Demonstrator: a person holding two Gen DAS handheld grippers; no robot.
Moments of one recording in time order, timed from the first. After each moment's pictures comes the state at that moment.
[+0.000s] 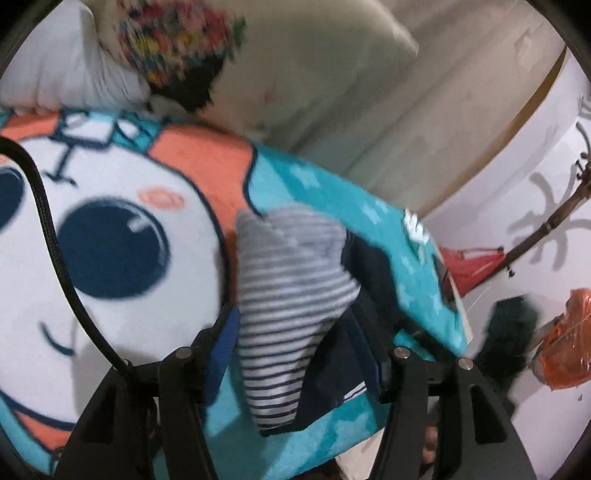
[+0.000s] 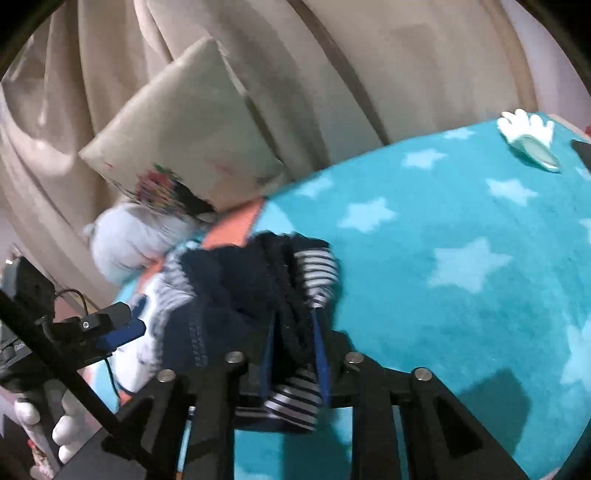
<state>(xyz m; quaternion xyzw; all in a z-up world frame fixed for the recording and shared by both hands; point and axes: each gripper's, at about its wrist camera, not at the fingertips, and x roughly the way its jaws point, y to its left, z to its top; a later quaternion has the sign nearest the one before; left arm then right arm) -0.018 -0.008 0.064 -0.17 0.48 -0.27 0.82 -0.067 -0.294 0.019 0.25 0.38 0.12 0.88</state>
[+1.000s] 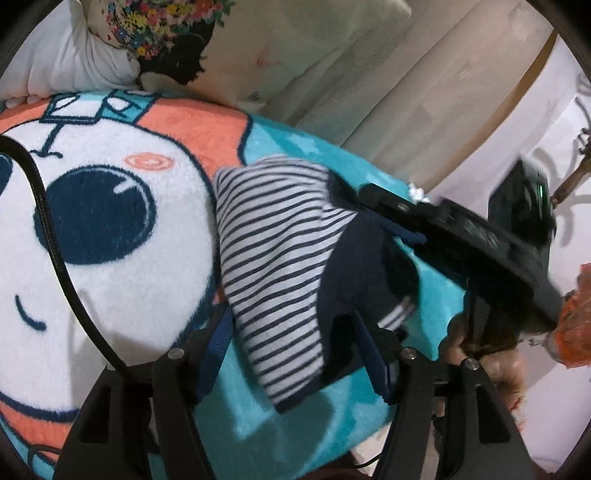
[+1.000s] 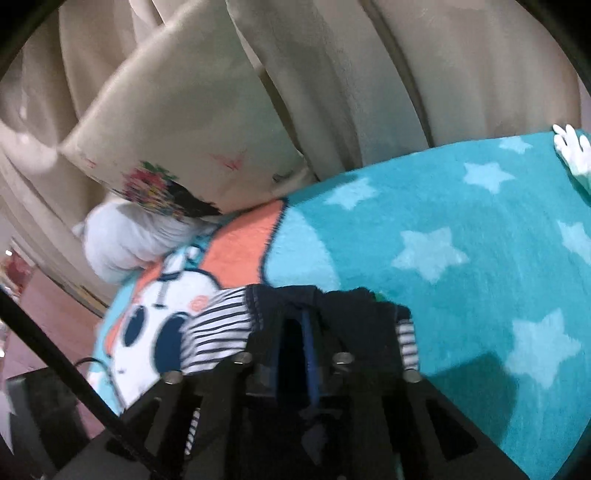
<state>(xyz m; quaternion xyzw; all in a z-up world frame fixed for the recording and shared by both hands) -0.036 -0.014 0.046 -0.15 0.47 -0.28 0.82 0.013 -0.277 0.035 0.25 0.41 0.15 0.86</state>
